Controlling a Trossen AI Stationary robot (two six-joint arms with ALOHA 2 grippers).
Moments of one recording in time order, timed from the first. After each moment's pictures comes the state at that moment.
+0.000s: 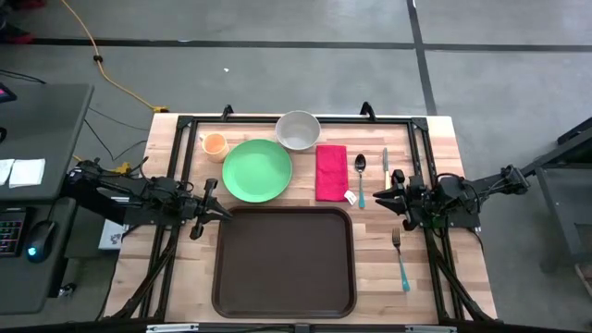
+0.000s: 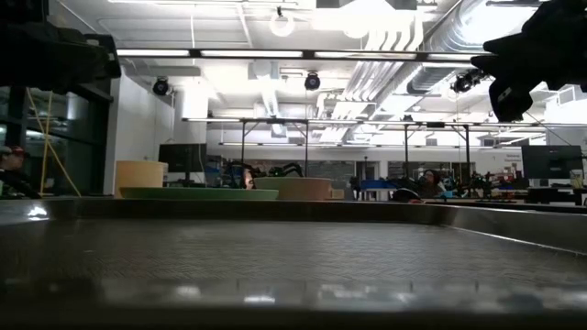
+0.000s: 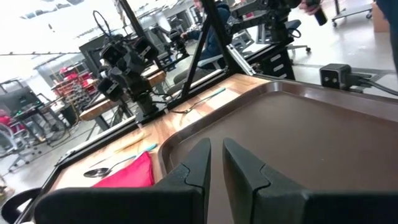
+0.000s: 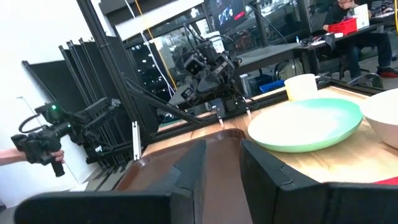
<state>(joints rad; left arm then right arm) -0.27 0.11 0.01 0.08 0.02 0.44 0.27 0.02 0.01 0.12 0.23 0.34</state>
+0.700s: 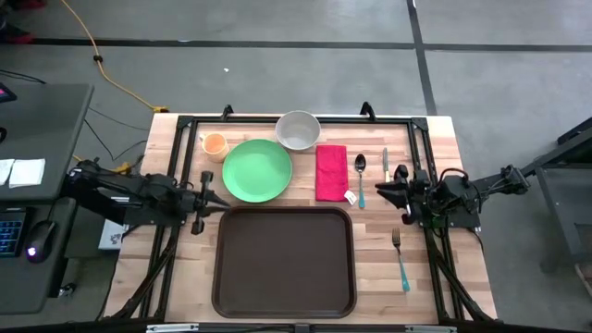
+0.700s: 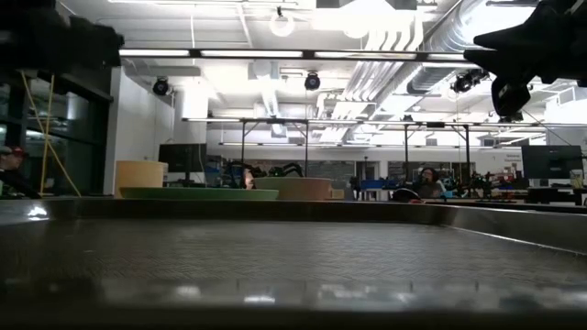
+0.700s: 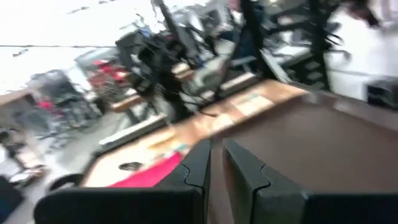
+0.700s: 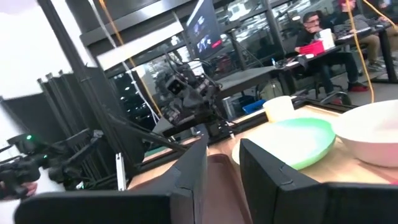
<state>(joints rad) -0.27 0.11 0.10 0.05 -0.12 0.41 0.27 0.02 0.01 0.19 0.36 0.36</state>
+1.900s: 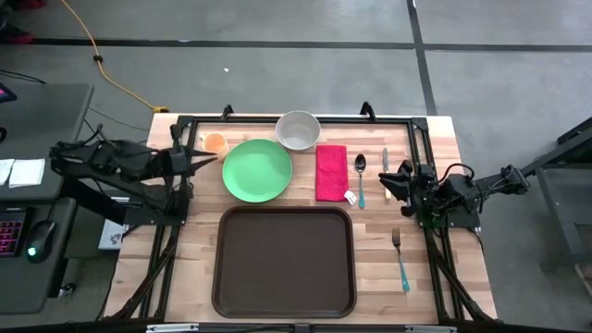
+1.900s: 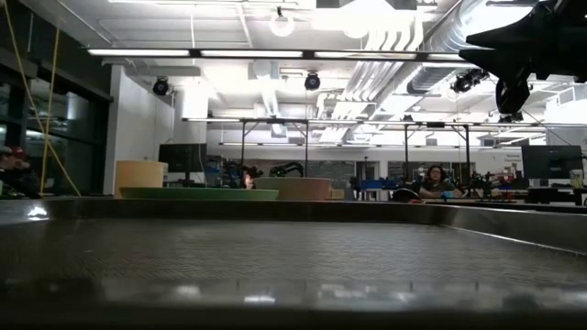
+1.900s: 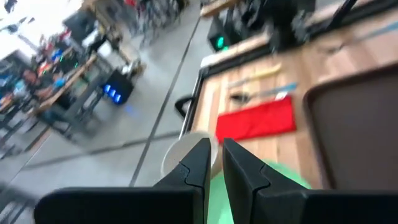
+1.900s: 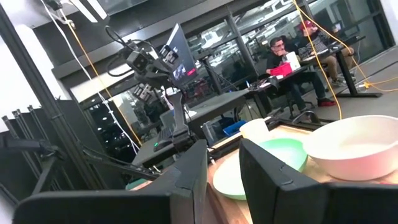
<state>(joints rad) -0.27 0.61 1.01 -0.74 -0.64 0.34 0.27 0.02 0.01 0.27 0.50 0.35</state>
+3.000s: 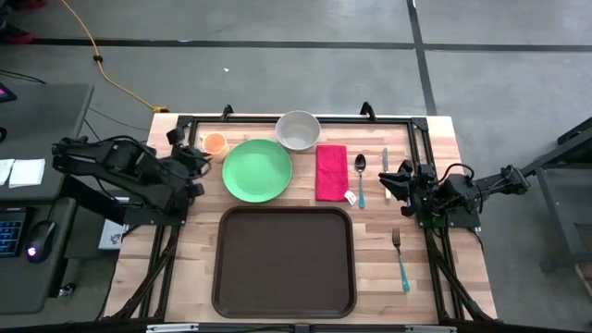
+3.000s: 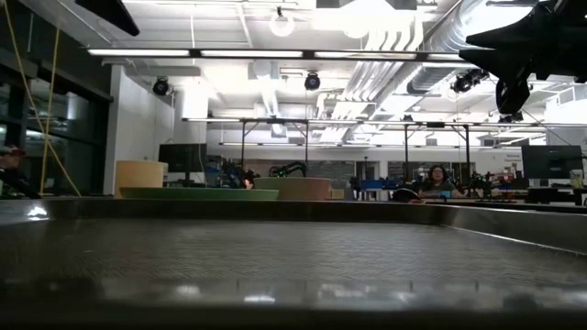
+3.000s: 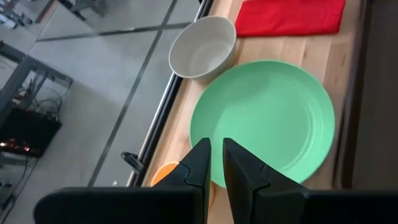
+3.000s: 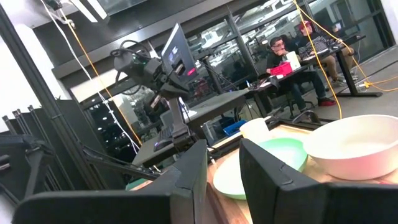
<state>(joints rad) -0.27 0.83 1.12 -1.25 -0.78 -0.20 0.27 0.02 0.01 0.27 0.50 0.36</state>
